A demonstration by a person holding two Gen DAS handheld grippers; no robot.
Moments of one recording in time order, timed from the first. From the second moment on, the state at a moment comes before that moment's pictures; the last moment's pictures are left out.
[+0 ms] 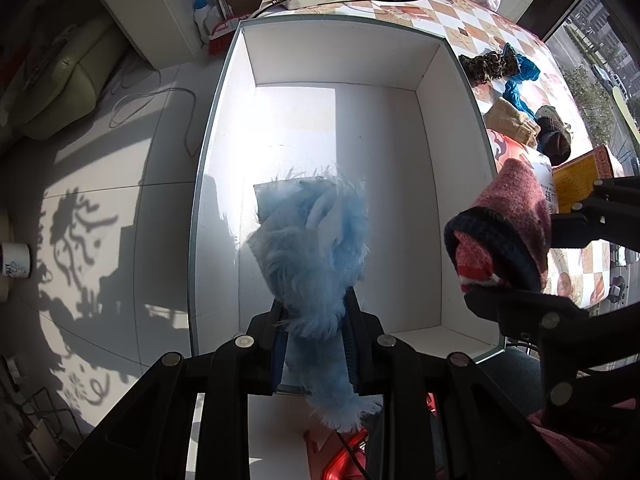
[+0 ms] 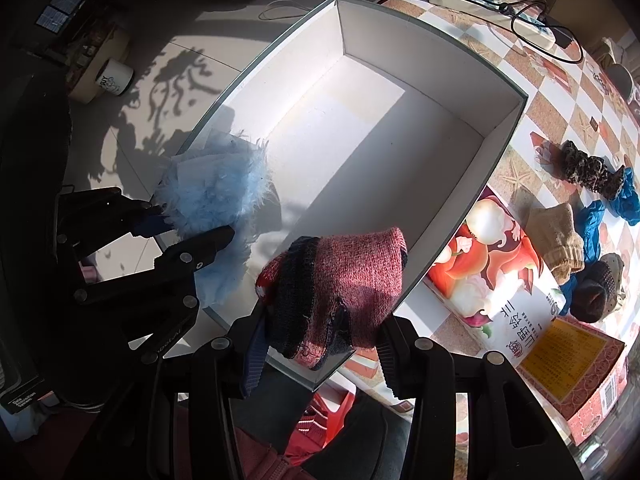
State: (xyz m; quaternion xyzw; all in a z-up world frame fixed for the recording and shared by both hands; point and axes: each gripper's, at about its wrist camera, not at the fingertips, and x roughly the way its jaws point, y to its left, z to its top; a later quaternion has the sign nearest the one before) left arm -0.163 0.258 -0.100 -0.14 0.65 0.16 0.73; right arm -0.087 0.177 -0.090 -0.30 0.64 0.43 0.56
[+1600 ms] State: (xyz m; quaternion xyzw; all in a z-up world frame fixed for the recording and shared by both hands) left arm 0.007 0.194 -0.031 -0.21 0.57 0.04 0.79; right arm 0.115 -0.107 0.011 0.03 0.62 0.12 0.78
